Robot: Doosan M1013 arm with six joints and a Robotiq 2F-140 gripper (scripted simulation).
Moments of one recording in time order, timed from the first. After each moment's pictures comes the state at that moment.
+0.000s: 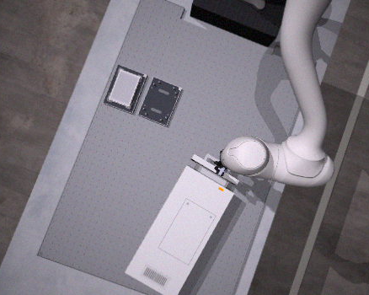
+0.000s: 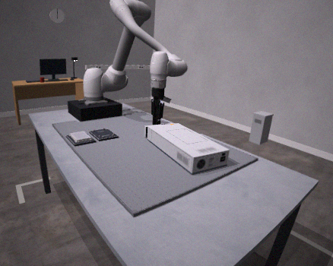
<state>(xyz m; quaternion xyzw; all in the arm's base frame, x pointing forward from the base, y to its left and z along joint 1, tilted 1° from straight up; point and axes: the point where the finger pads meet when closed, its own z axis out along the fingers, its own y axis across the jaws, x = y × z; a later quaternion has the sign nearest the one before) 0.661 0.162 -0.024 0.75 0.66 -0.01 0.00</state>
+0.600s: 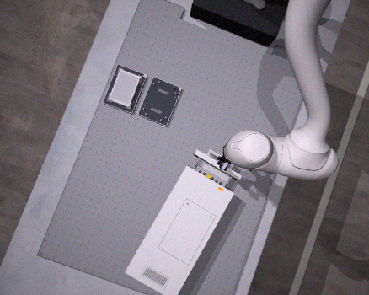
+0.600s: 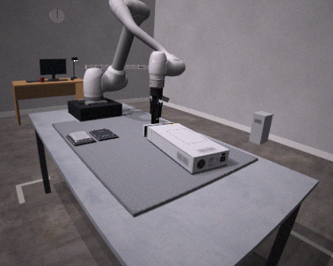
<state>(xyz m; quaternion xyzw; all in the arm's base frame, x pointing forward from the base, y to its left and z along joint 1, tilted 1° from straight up) 0.641 0.165 -0.024 0.75 0.66 -0.01 0.00</state>
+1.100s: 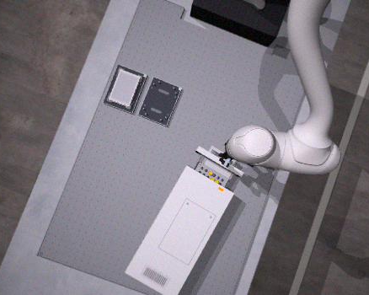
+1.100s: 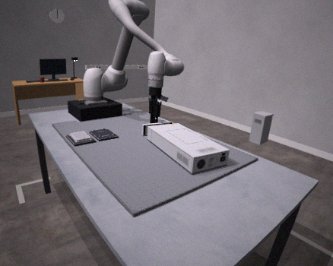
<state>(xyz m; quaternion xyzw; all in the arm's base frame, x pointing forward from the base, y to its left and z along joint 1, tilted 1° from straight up) 0.626 0.166 -0.024 0.75 0.66 -0.01 0.00</state>
